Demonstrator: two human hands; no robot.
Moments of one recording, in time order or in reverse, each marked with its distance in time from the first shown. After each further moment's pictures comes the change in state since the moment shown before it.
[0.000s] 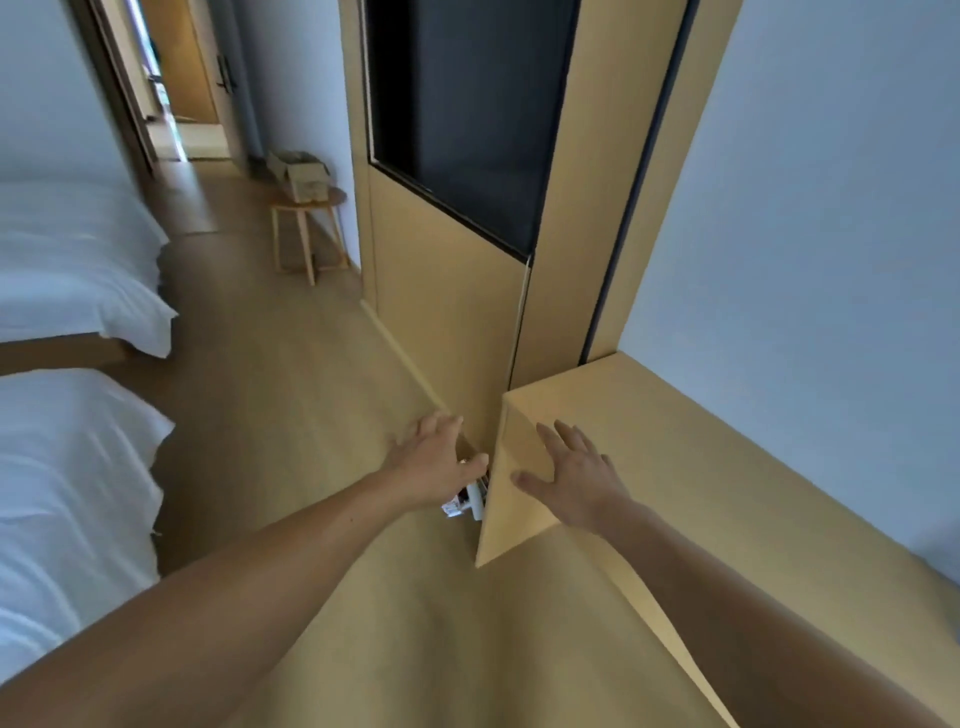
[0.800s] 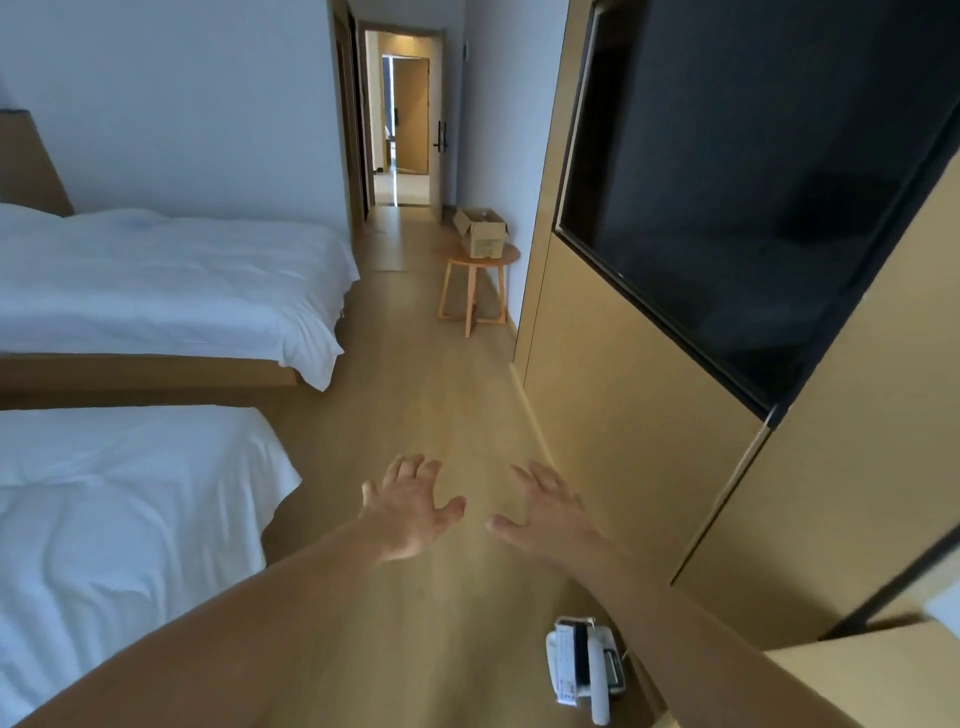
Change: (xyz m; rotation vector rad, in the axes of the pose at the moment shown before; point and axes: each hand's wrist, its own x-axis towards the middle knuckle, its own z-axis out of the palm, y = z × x) left_hand 0.238 -0.238 -0.131 -0.025 0.118 -0.419; right_hand 0.383 -0.214 -0.001 0.012 -0.162 -0.419
